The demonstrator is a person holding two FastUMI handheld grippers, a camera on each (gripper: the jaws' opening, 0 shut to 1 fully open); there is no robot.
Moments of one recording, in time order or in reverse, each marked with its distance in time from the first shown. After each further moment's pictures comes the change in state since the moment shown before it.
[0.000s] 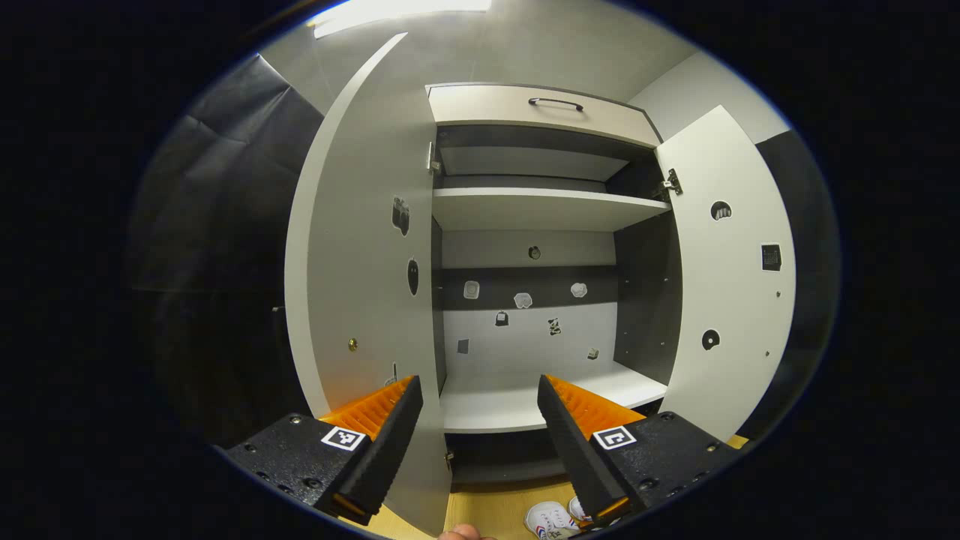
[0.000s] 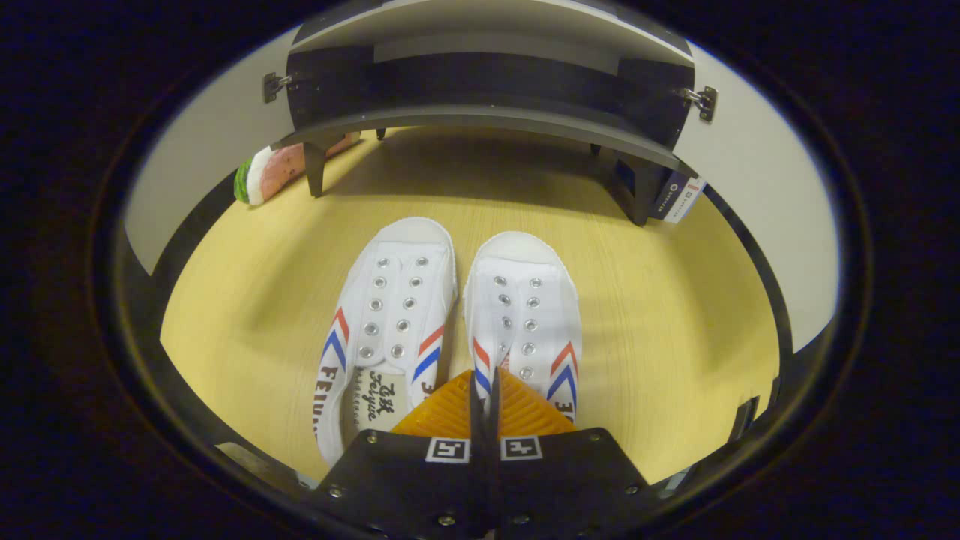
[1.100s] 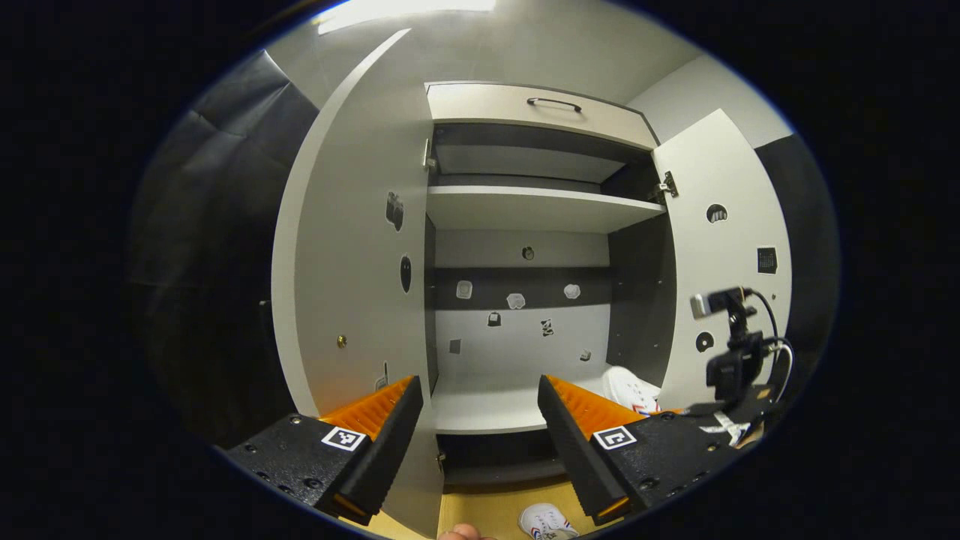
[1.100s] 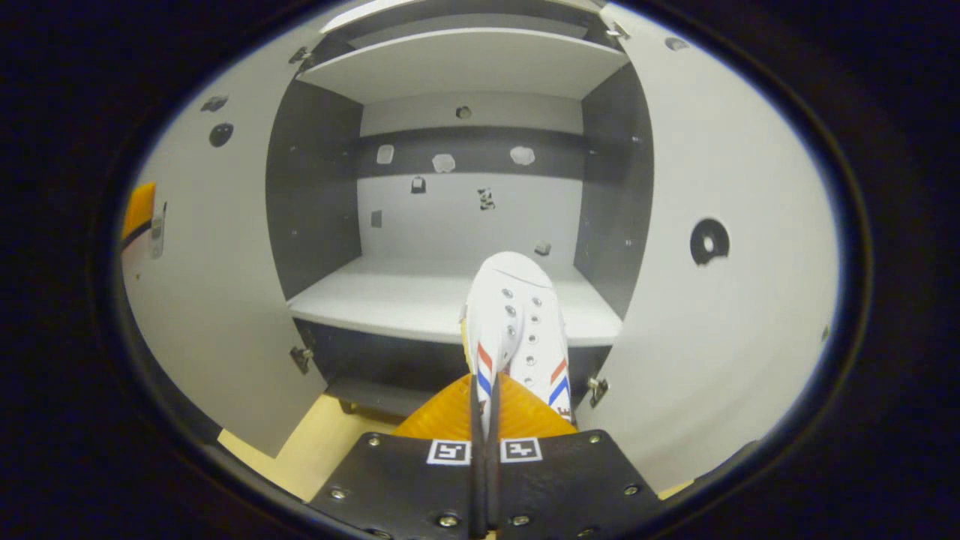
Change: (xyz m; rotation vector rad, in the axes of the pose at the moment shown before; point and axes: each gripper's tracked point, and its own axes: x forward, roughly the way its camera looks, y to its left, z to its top) left arm 0.004 -0.003 -0.003 -0.024 -0.003 -0.026; right arm -0.215 -0.050 0.329 0.039 -0.626 -0.009
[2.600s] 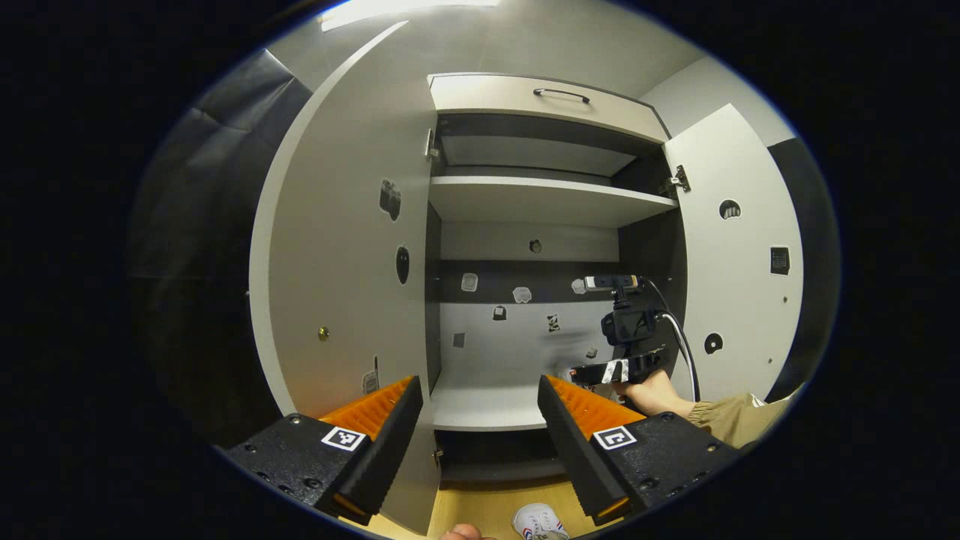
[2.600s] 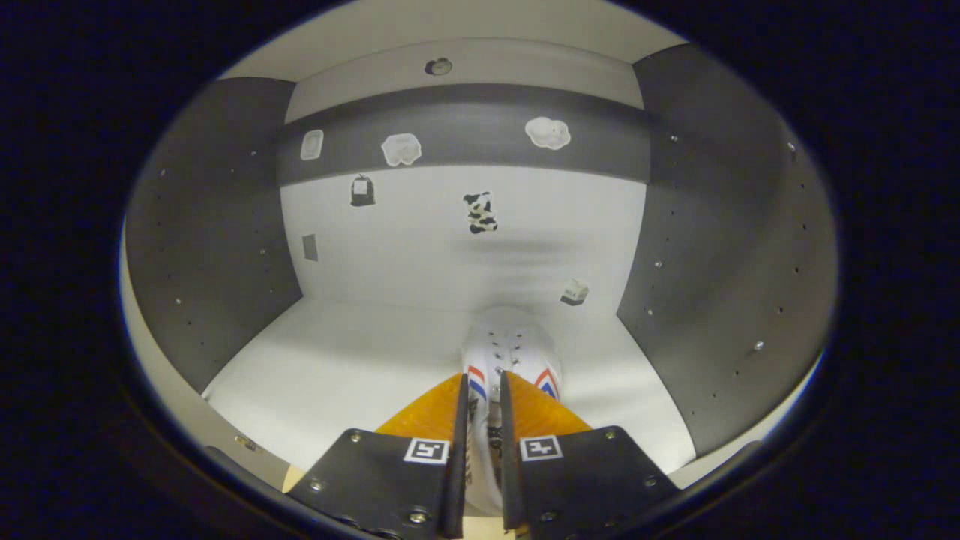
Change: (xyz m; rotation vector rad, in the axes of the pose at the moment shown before) left arm 0.009 -0.011 -0.008 -0.015 0.039 0.034; right arm 0.185 0.004 0.060 0.009 0.068 -0.008
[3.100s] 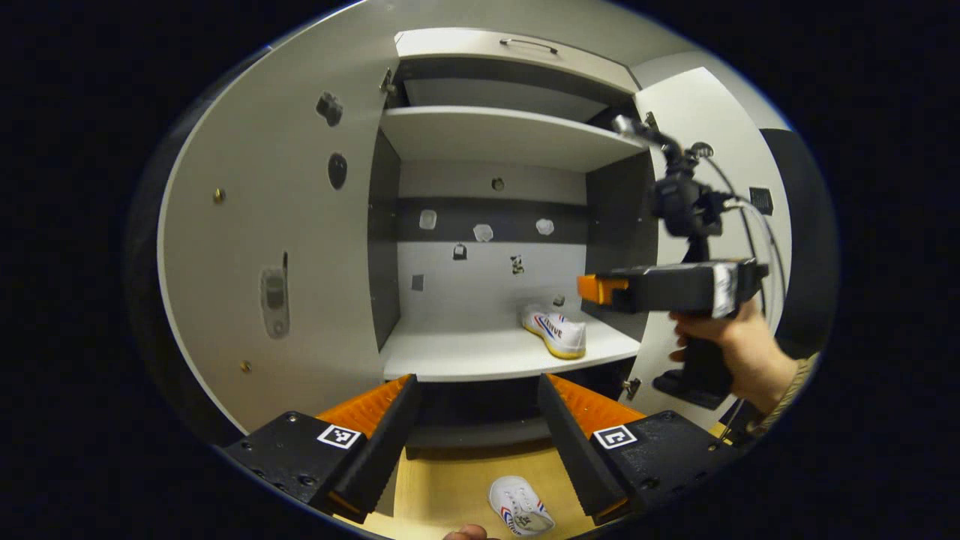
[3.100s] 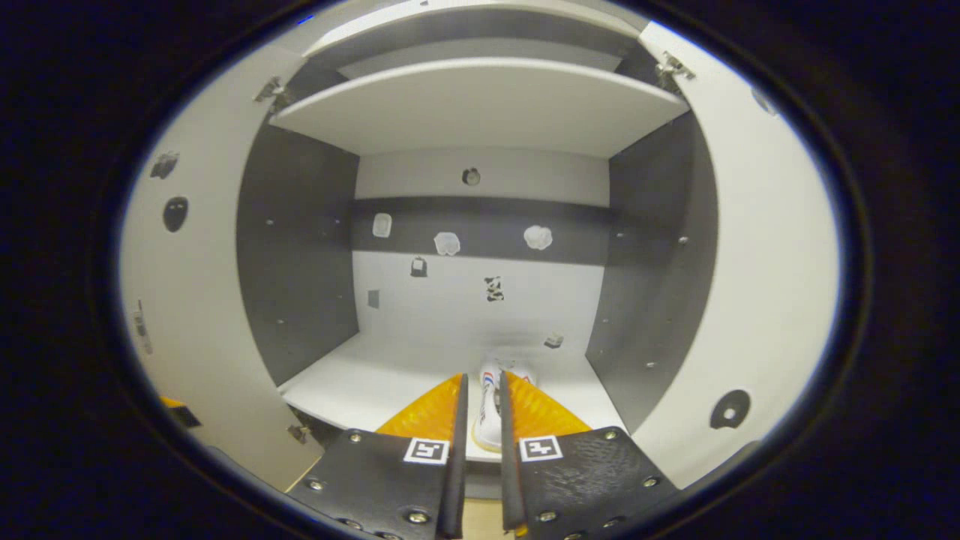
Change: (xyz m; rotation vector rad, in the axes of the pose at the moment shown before) left arm 0.004 -0.045 -0.107 -0.004 0.217 -0.115; right arm -0.173 -0.002 0.035 -0.021 -0.246 0.047
